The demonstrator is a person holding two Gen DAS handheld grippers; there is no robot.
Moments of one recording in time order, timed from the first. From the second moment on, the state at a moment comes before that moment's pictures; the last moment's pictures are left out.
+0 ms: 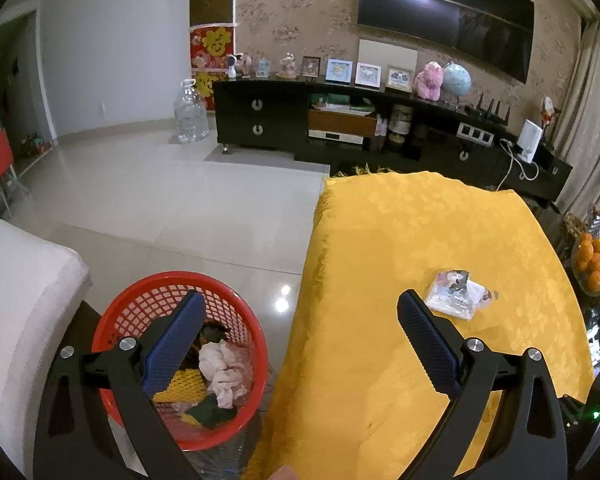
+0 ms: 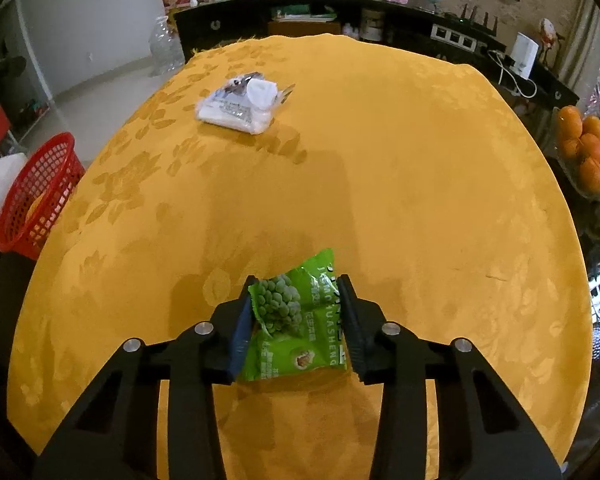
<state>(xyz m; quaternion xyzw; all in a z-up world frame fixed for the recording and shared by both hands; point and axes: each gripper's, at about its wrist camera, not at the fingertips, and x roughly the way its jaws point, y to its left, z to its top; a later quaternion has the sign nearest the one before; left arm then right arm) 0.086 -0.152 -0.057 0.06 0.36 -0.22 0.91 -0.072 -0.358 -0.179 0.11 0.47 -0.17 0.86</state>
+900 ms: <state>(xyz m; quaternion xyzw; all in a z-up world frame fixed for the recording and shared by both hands) 0.077 -0.216 -0.090 0.12 0.38 -0.24 0.89 -0.026 -0.417 -0.064 0.15 0.35 -0.16 0.91</state>
